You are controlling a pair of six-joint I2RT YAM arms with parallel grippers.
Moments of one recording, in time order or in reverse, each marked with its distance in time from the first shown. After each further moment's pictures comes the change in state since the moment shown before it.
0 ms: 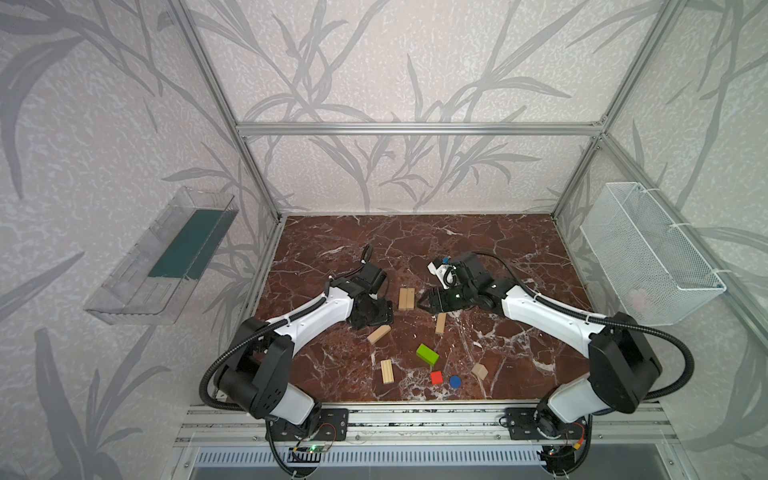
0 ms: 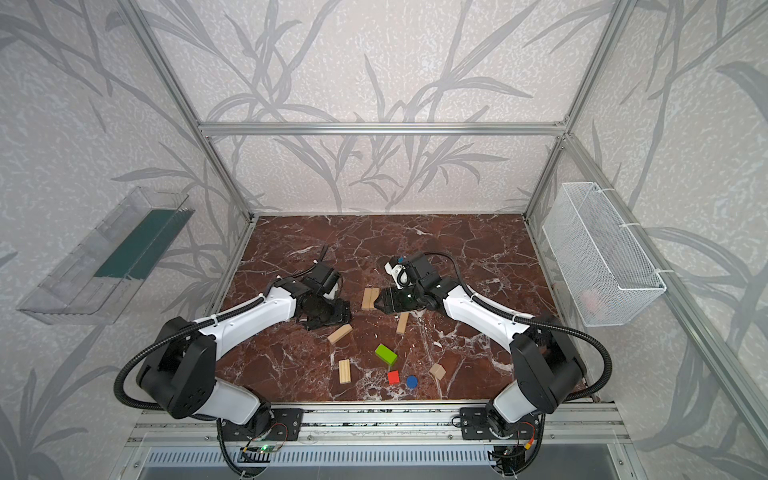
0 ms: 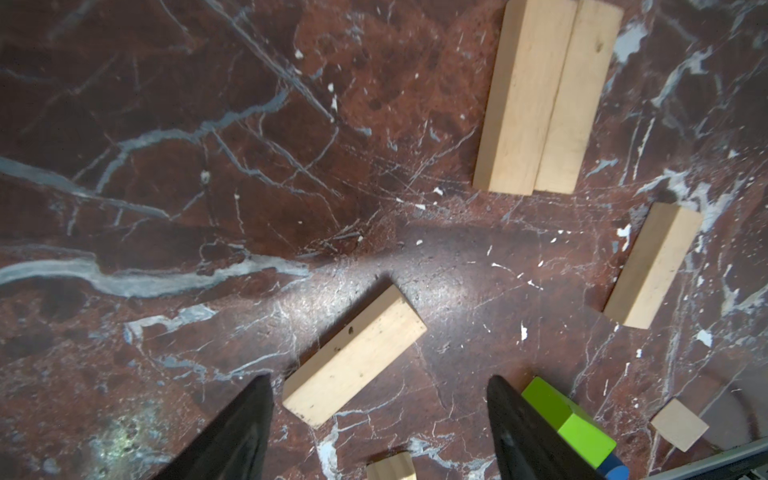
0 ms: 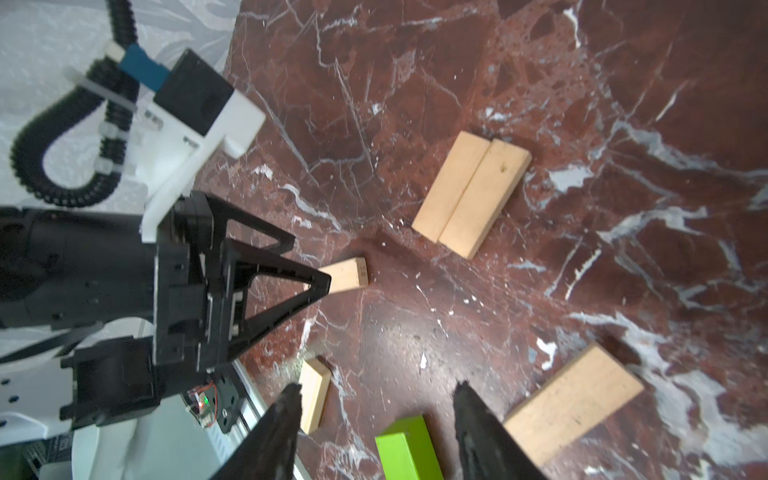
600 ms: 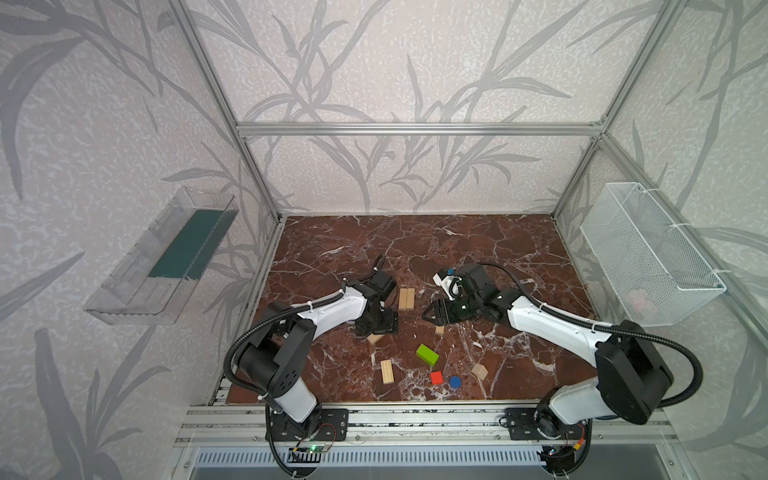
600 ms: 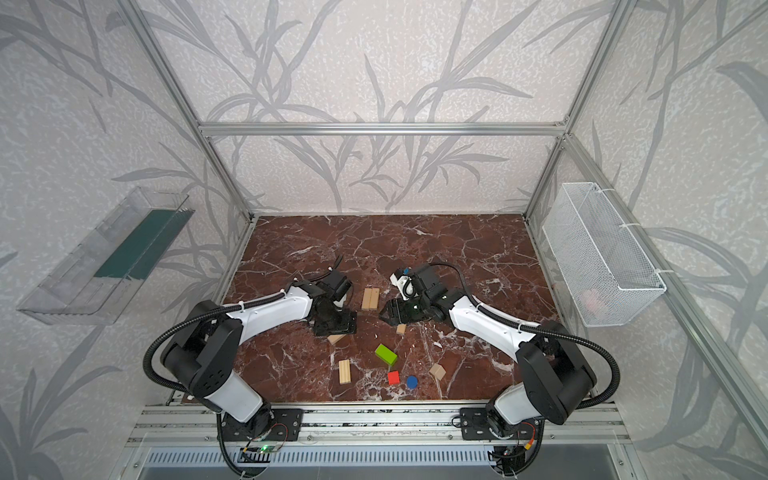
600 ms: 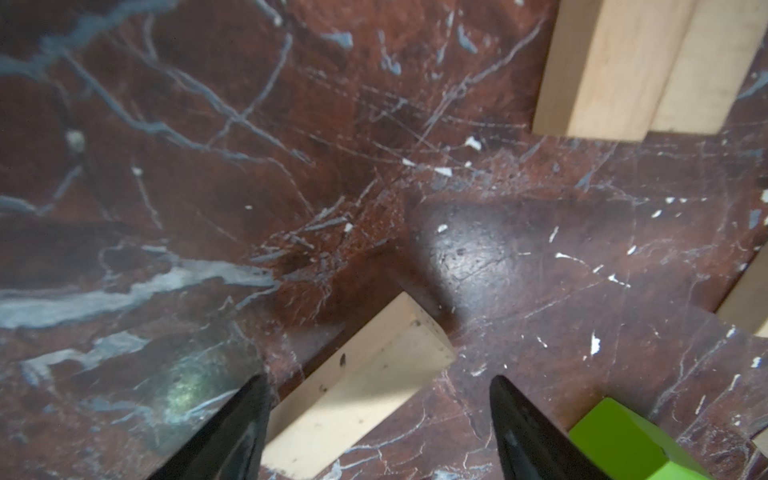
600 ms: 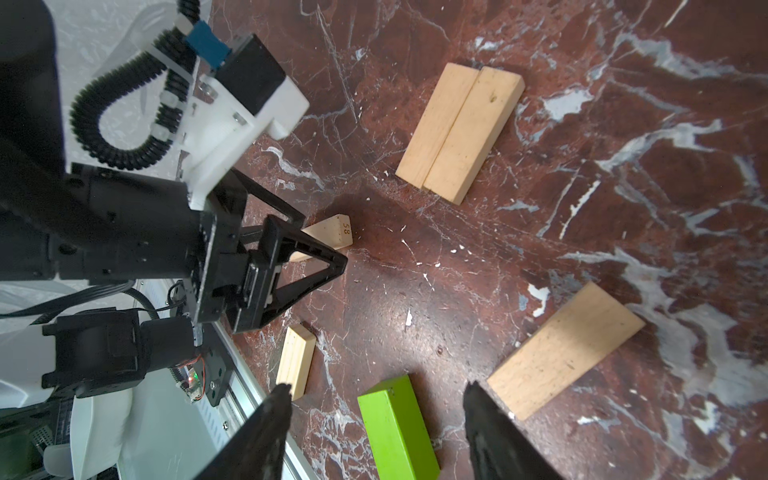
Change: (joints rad) left arm -0.056 0.129 0.000 0.013 -0.010 0.028; right arm 0.000 -0.045 -0.108 0.038 -0.010 -0.003
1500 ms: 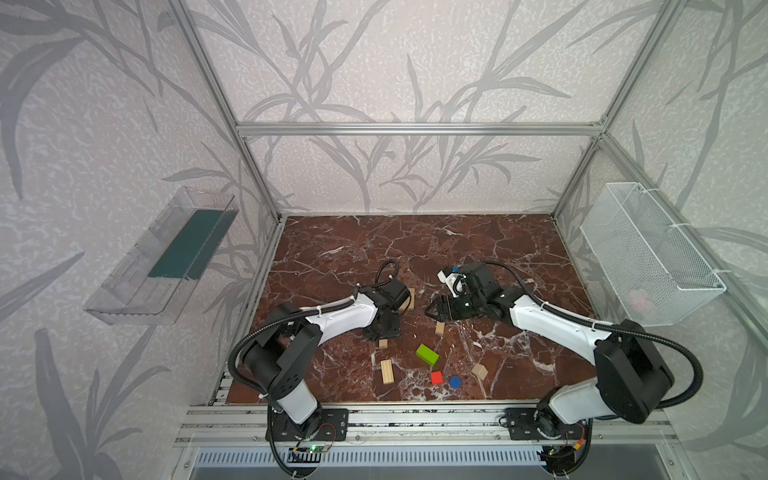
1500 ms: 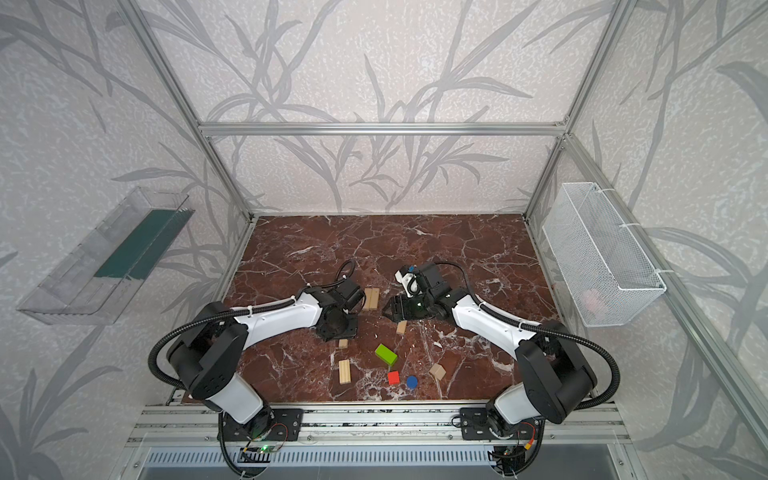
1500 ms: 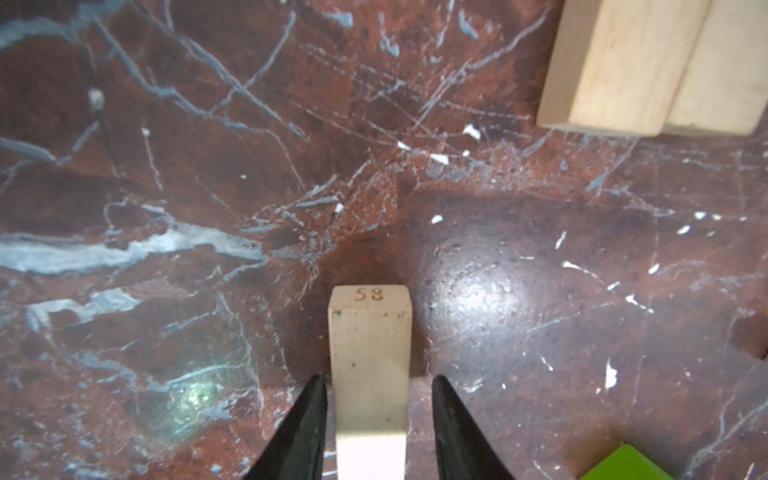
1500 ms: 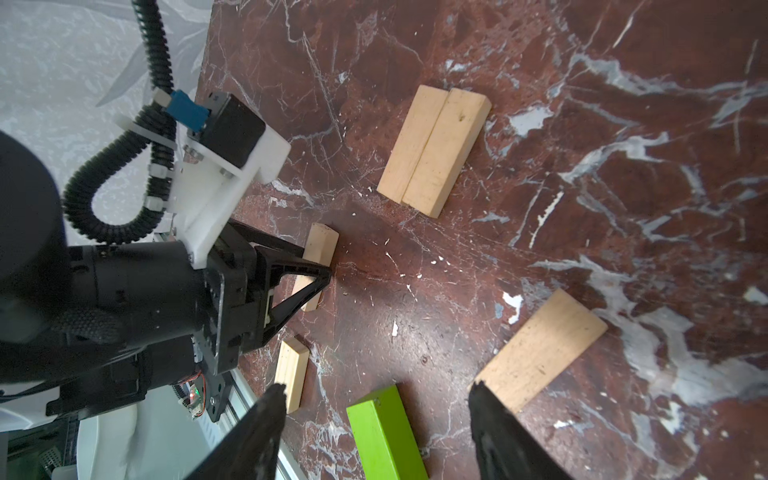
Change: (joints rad) left arm -0.114 0.011 0.000 0.011 -0.169 -0.191; right arm -0.052 0.002 -0.017 0.028 -0.012 0.015
